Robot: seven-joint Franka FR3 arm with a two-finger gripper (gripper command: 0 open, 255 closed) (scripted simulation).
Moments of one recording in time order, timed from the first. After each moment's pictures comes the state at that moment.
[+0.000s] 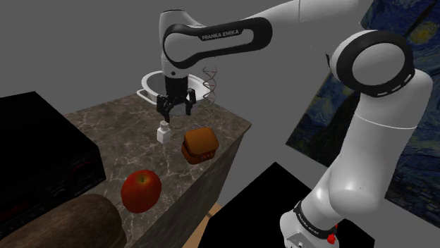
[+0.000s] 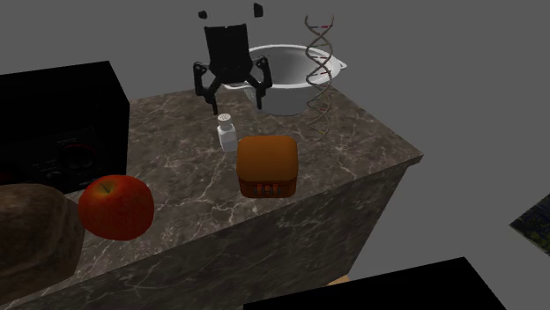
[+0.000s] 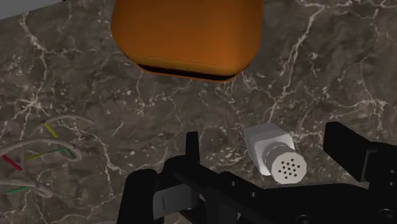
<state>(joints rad) 0.14 0.28 0.23 -1.73 -0.02 1.82 0.36</state>
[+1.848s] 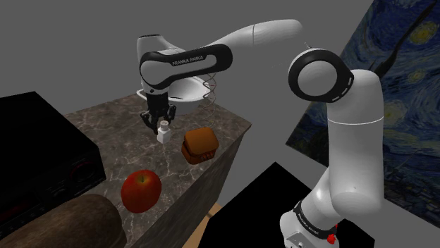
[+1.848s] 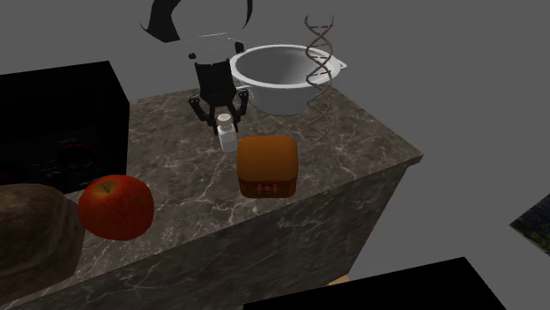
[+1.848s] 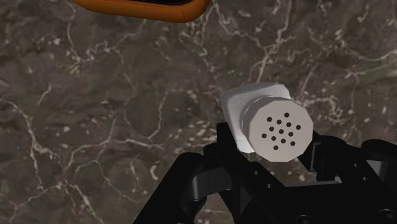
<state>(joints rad) 0.20 0.57 0.22 -1.50 -0.08 1.86 0.42</state>
